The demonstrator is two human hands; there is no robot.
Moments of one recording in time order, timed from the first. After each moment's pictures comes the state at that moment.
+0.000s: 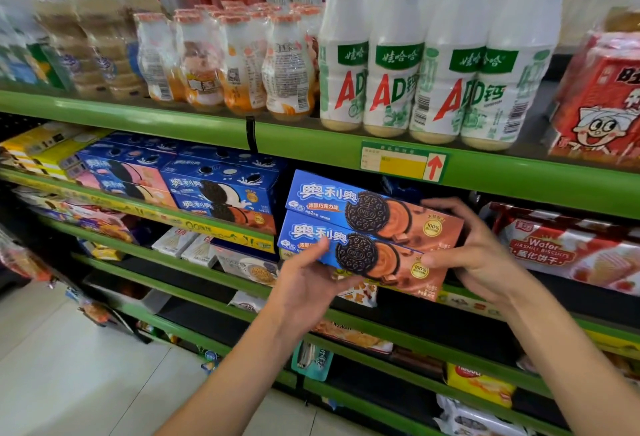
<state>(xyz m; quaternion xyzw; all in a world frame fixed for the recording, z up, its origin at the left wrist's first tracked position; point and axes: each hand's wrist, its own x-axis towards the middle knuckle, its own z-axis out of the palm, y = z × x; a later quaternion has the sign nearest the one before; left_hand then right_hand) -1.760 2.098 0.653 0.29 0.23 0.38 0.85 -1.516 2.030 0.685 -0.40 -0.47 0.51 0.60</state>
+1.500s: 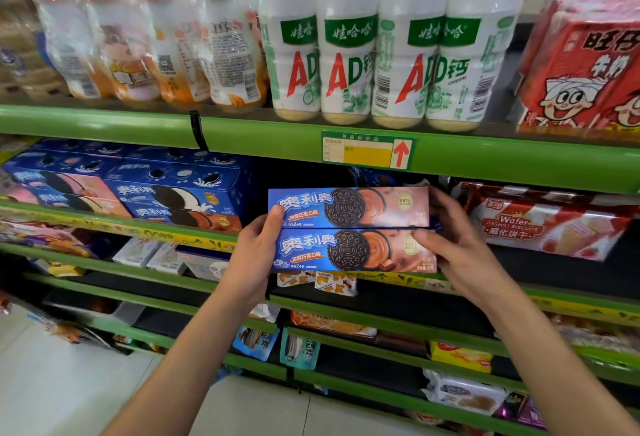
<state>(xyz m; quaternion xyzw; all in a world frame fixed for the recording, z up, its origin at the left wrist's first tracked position) -1.771 2.139 0.663 0.52 0.41 0.38 0.65 -1.500 2.019 0.642 -0.48 -0.41 0.42 0.65</state>
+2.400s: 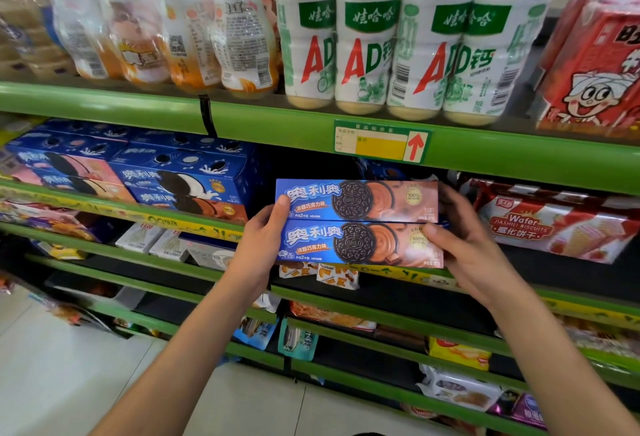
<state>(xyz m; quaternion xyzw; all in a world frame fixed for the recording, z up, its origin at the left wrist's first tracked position) -1.770 2.135 0.667 0.52 0.45 0.37 0.63 -1.500 2.016 0.643 -0.47 -0.41 0.43 0.65</state>
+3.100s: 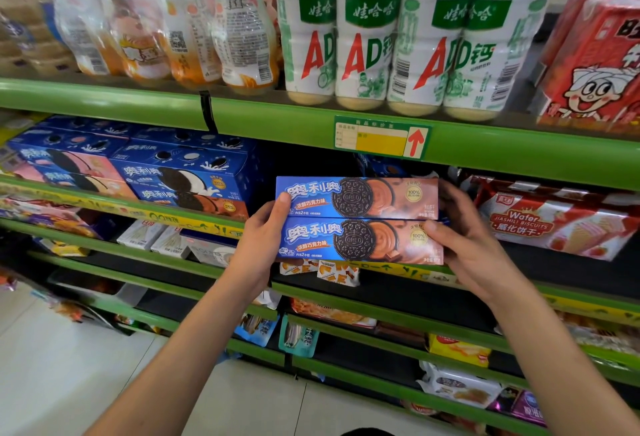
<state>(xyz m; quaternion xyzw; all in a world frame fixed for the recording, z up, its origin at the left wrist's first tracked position) -1.771 2.132 0.669 0.51 0.44 0.36 0.64 -1.499 2.015 0.644 -0.46 -0.41 0.44 0.65</state>
